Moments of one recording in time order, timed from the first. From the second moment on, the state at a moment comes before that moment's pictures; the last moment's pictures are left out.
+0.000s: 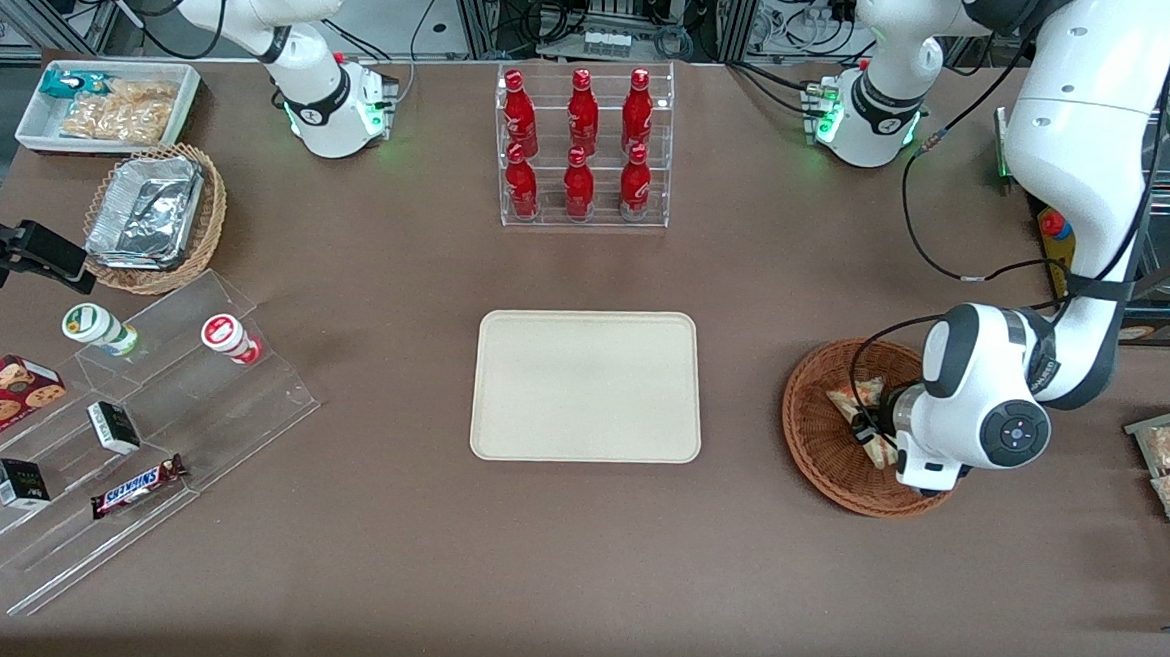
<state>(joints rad) 0.00 0.56 -0.16 -1.69 0.02 1.95 -0.83</state>
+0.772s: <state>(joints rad) -0.39 0.55 -0.21 -1.55 -0.02 1.93 -0.85</state>
